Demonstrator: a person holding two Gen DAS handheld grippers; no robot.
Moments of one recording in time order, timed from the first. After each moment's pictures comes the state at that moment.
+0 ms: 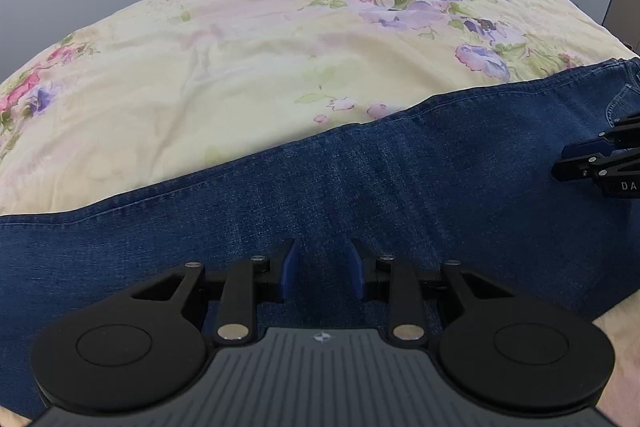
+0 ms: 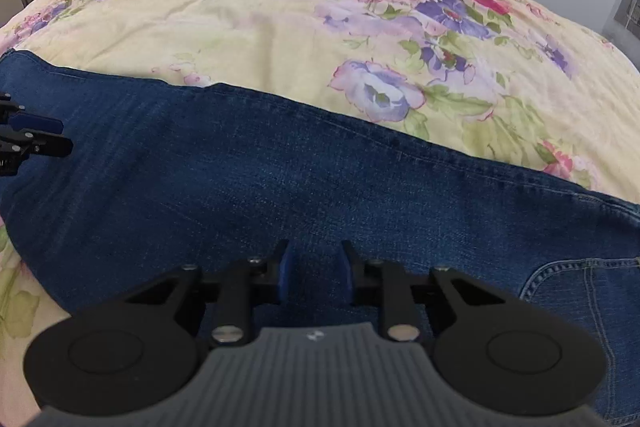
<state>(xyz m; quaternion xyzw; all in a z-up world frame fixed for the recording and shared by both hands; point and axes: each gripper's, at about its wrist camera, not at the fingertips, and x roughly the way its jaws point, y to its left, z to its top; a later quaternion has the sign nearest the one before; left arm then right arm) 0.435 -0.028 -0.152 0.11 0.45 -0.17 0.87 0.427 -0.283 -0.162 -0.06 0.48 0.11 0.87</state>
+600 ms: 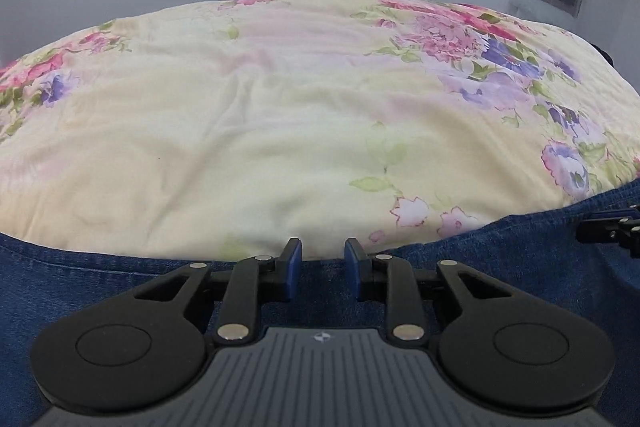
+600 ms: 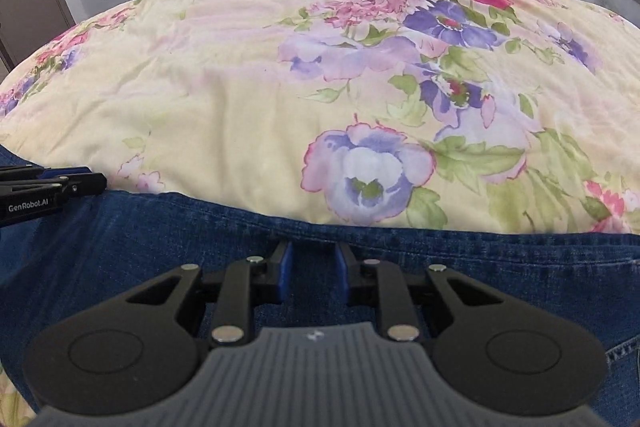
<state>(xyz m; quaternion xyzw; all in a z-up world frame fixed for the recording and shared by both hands) 0.495 -0.027 -0.162 0.03 0.41 -0.10 0.91 0.511 -0.293 -0.171 0.02 0.46 0.10 0.88</state>
